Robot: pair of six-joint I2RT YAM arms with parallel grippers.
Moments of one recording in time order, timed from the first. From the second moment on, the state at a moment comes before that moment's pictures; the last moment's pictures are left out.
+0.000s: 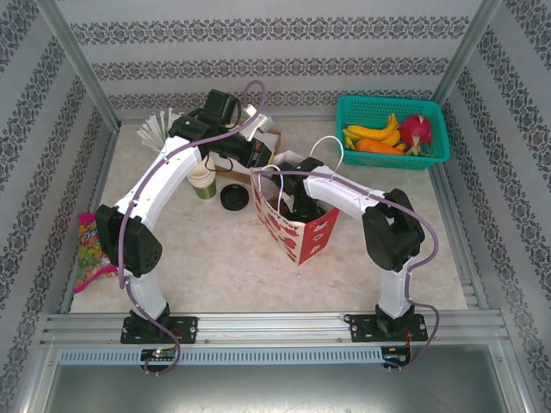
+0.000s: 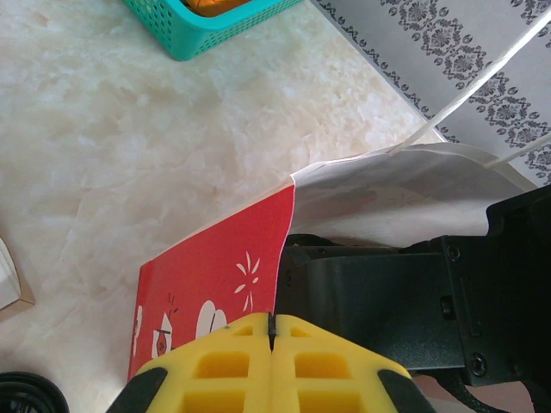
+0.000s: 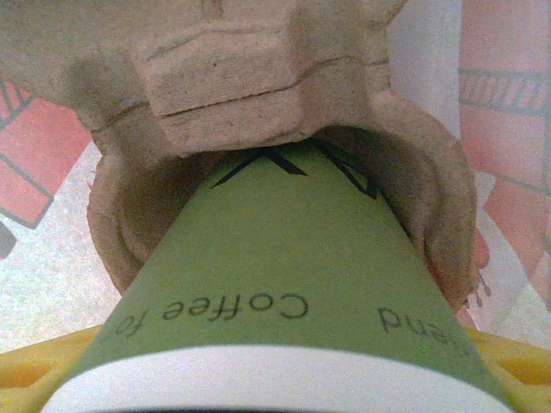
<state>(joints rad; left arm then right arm) -0.40 1.83 1.90 -0.96 0.66 0.07 0.66 1.94 1.52 -1.29 -0.11 0.24</state>
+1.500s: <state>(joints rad) -0.40 1.82 1.90 -0.96 0.67 0.07 0.65 1.82 1.69 -1.35 -0.04 0.27</state>
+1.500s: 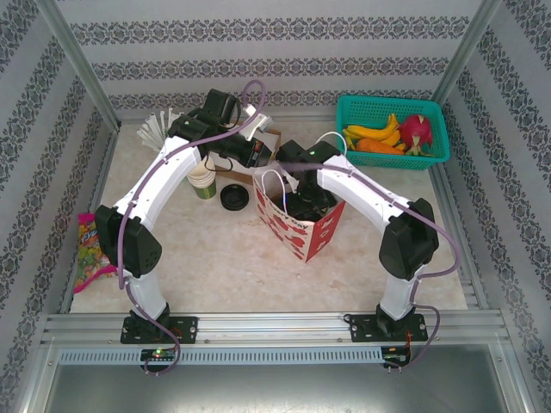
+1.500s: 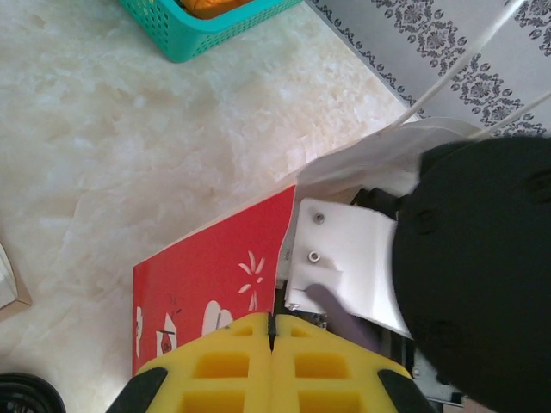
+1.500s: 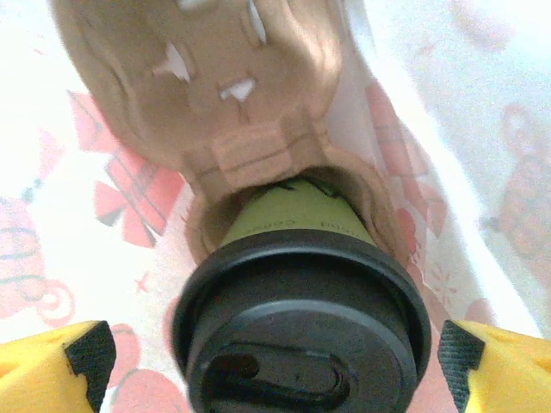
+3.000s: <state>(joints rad) -0.41 1.77 1.82 -0.89 0.56 -0.18 0.66 1.15 1.29 -1.12 0.12 0.79</state>
